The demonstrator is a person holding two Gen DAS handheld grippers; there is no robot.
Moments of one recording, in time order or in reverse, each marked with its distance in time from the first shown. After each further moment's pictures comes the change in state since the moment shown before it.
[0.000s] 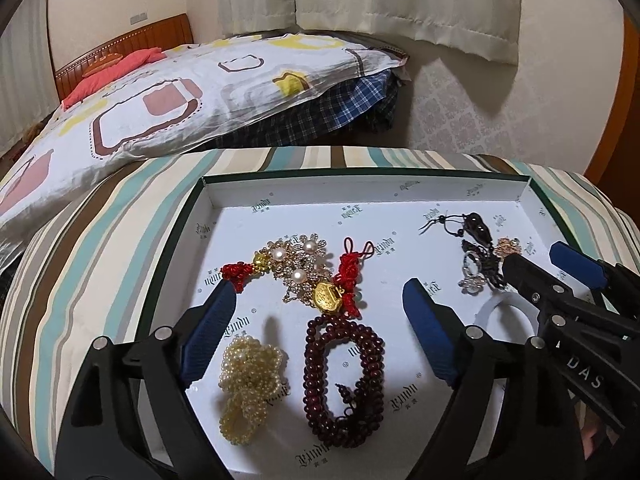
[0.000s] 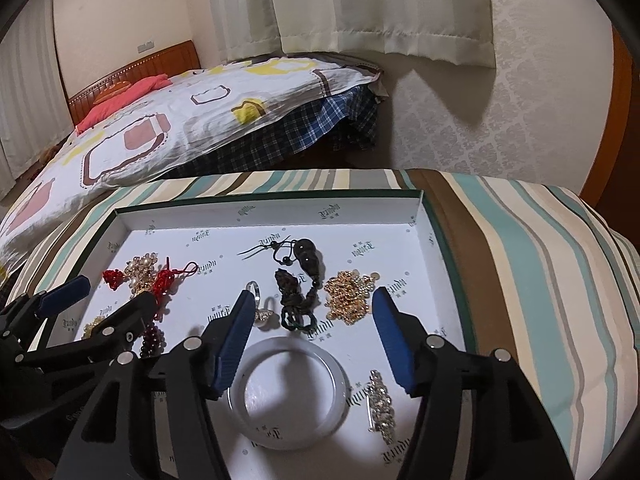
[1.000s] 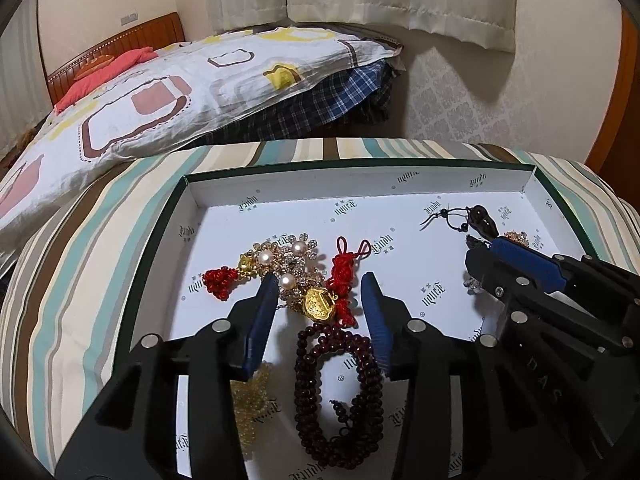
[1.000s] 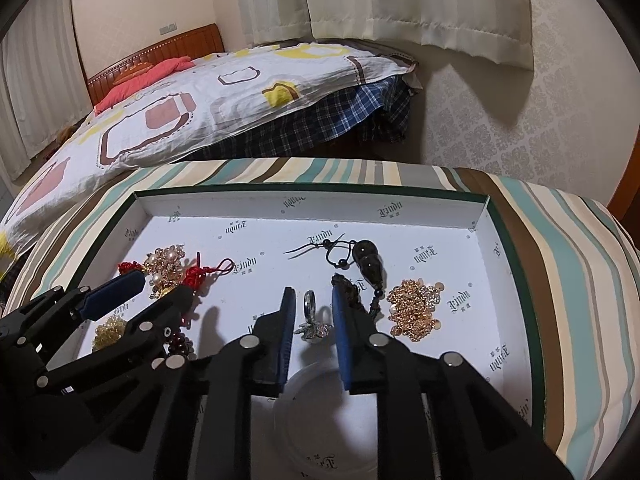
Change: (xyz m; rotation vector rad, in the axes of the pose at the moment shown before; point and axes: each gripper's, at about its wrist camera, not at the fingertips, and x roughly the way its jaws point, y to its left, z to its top) left arm 0.020 -0.006 0.001 0.031 0.027 -0.004; right arm 0.023 0.032 0.005 -0.060 0.052 0.064
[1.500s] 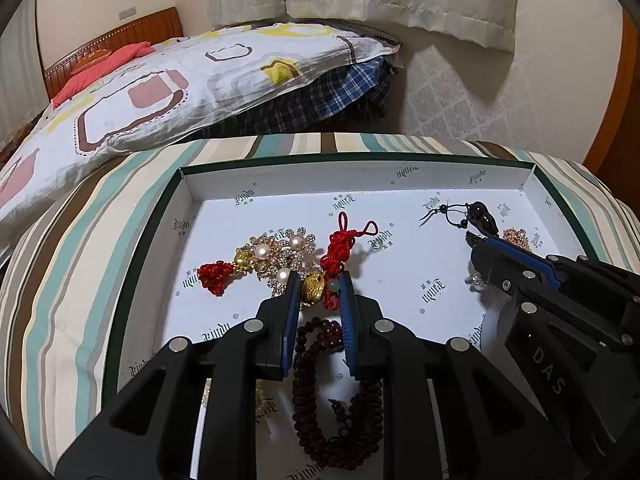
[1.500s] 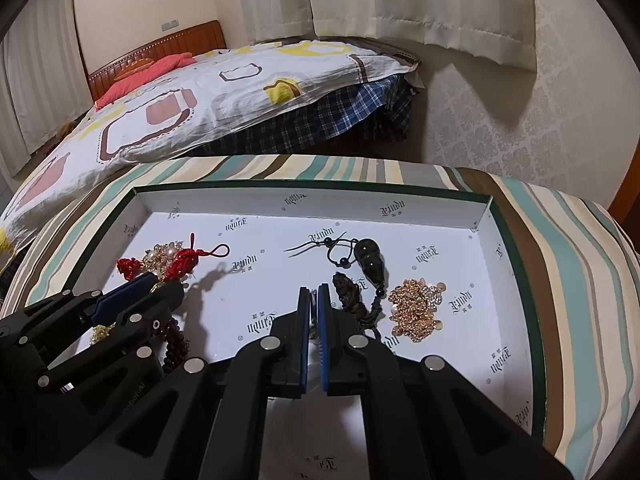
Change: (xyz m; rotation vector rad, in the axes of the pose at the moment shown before) left arm 0.002 0.000 -0.001 -0.012 0.013 -0.018; right arm 0.001 0.001 -0.001 -0.012 0.008 -0.001
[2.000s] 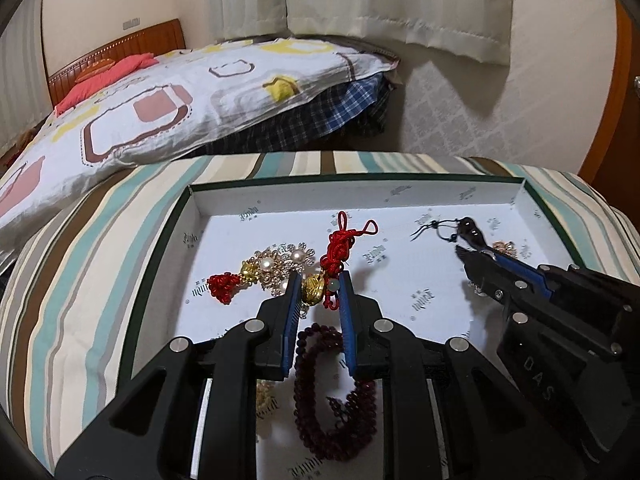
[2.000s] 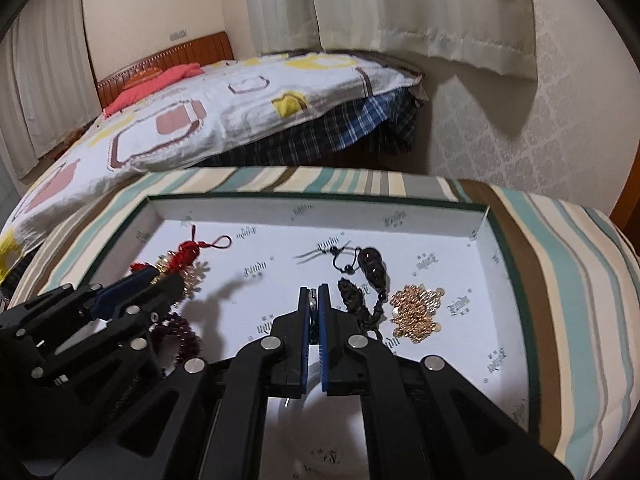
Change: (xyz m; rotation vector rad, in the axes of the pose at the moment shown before) left arm -0.013 0.001 0.001 -0.005 -0.054 0.001; right arm -0.006 0.001 -0.002 -0.006 -0.036 0.021
